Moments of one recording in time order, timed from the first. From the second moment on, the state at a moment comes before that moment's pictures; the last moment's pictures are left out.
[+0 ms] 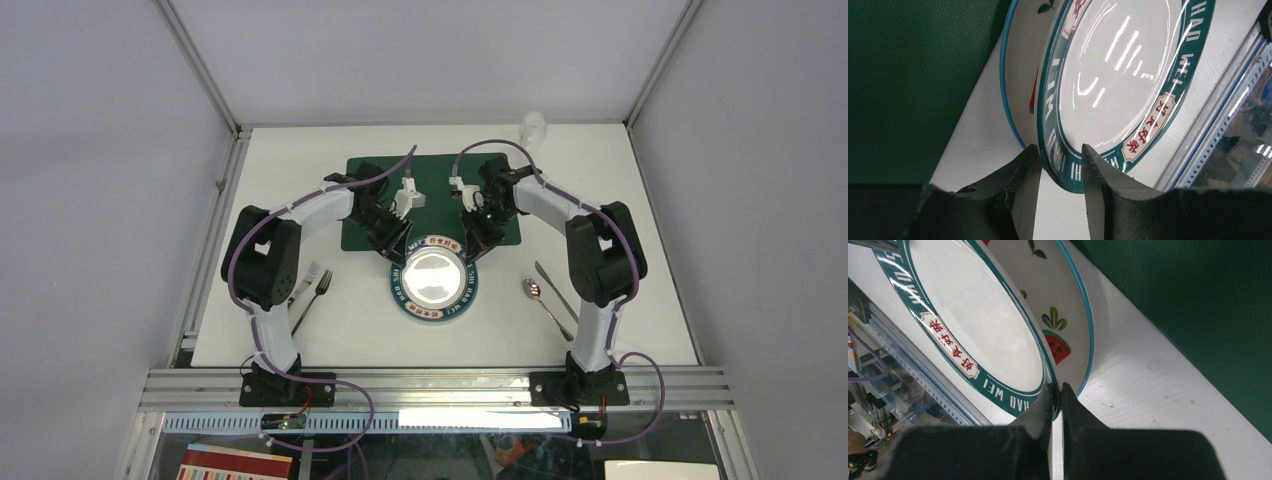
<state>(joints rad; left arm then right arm) -0.44 1.91 1.33 -0.77 0.66 0.34 0.44 1.91 1.38 -0.89 -0.53 -0.16</state>
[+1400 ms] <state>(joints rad) -0.42 1.90 1.53 -0.92 0.65 0.37 0.44 1.97 1.64 -1.16 -0.52 -0.33</state>
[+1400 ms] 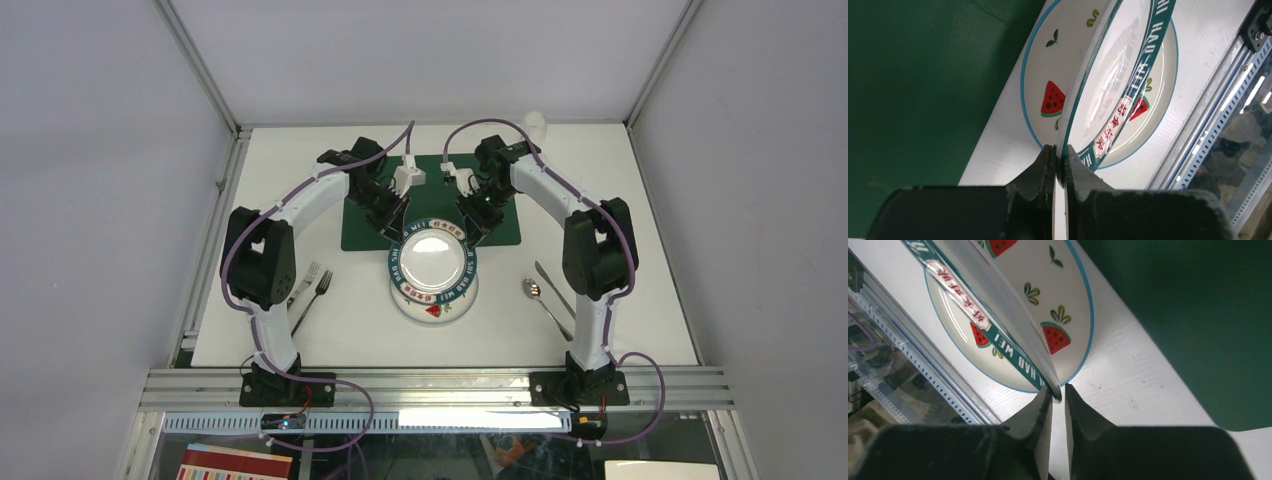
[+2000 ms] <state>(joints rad) -0.43 1.90 1.48 -0.87 0.63 0.34 0.44 2.02 1.59 -1.02 -0.54 -0.30</state>
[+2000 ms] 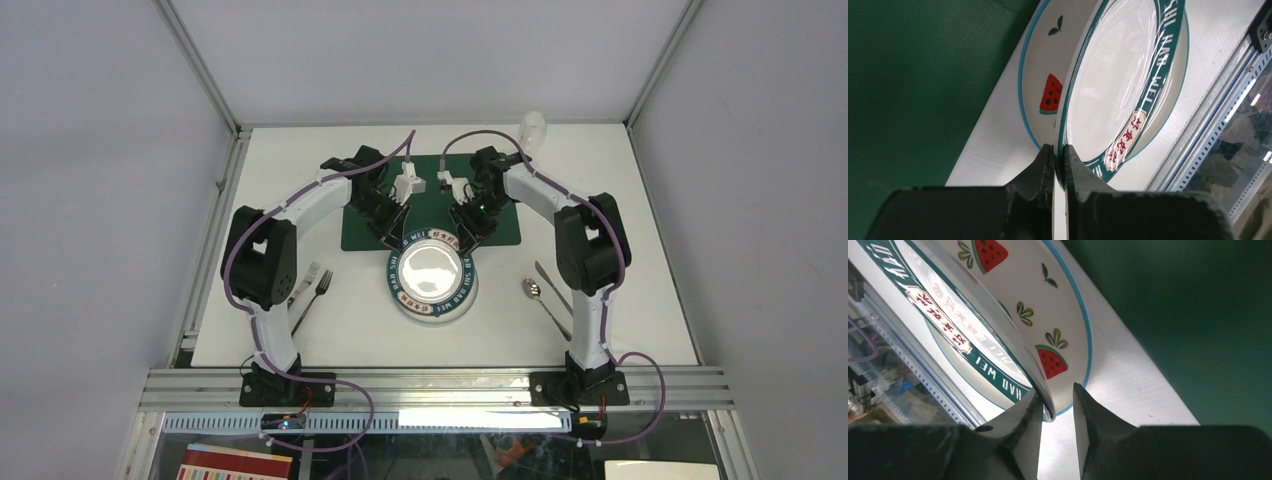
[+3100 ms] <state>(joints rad) -0.43 1.88 1.43 -0.81 0.63 0.31 0.37 2.10 1.58 -1.12 -0.93 -0.50</state>
